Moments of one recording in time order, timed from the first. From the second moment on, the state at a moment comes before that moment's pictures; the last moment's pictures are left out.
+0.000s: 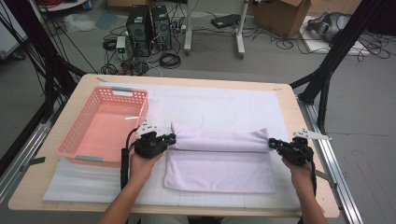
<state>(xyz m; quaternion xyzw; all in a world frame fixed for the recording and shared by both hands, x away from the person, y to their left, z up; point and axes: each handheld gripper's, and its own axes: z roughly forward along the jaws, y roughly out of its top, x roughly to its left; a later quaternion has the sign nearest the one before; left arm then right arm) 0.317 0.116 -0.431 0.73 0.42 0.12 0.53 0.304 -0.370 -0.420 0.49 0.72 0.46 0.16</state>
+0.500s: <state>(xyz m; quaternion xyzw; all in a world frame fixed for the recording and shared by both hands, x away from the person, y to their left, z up) 0.318 0.116 -0.446 0.73 0.43 0.15 0.51 0.289 -0.369 -0.427 0.50 0.72 0.45 0.18</state>
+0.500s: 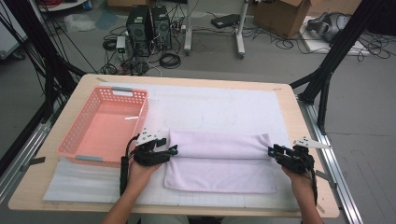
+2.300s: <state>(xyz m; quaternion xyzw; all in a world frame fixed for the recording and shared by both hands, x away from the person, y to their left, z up) 0.298 0.127 -0.425 0.73 0.39 0.10 0.55 0.278 -0.372 -0.414 0.47 0.73 0.46 0.18</state>
